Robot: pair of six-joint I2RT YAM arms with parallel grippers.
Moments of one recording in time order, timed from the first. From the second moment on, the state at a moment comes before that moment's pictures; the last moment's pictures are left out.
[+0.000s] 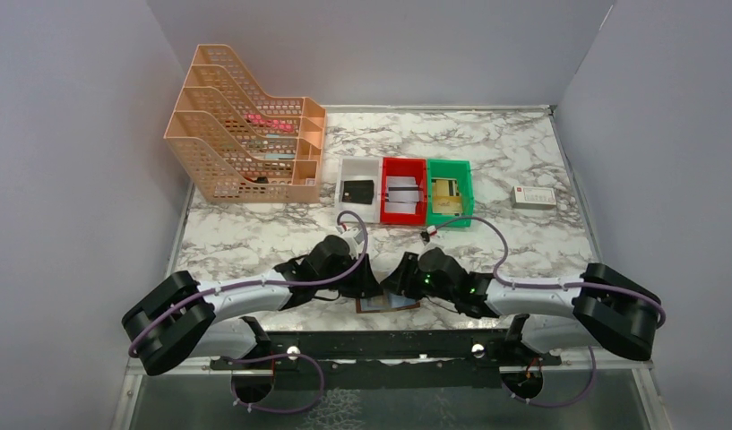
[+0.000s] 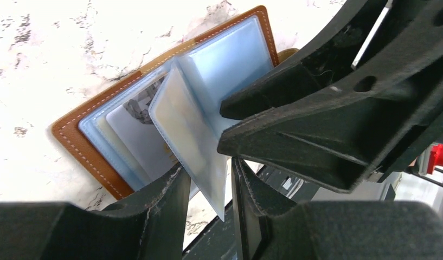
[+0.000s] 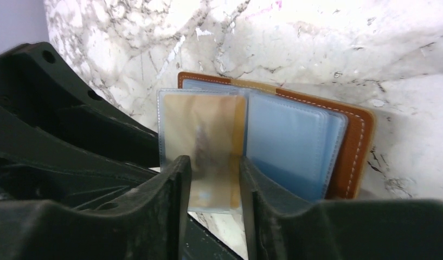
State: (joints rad) left arm -0.90 1.23 0.40 0.18 0.25 -0.81; right arm 1.04 1.30 0.36 0.34 0.08 1.06
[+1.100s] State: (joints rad) left arm -1.02 1.41 0.59 0.18 0.25 -0.76; right arm 1.04 0.71 0.36 -0.26 0.43 1.14
